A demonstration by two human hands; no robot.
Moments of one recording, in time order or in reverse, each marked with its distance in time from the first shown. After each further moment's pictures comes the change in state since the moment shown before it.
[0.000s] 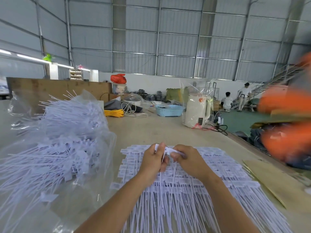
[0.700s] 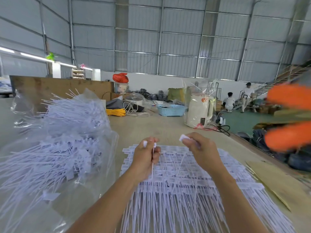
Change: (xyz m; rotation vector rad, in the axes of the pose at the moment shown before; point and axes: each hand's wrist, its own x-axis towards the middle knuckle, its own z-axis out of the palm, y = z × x) left_hand 0.015 0.009 -0.026 -0.309 0.047 -0.097; right_hand -0.003 -0.009 -0.025 0.038 0.311 -0.033
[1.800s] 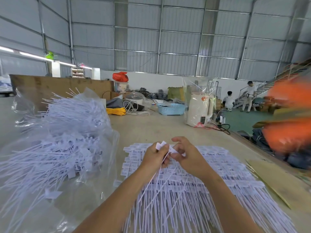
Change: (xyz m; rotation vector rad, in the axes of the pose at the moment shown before) left_hand -0.007 -0.016 0.011 0.320 -0.106 0.094; right_hand -0.009 -0.001 0.032 0.142 -0.276 0.056
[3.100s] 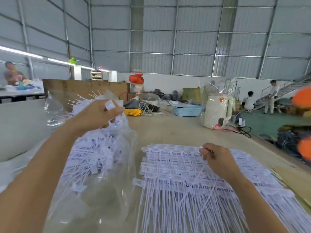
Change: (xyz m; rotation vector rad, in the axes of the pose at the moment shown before) left_hand -0.035 0.163 -0.155 0.873 0.198 0.170; right_hand 0.002 0.022 -0.016 -0.275 0.147 -0.013
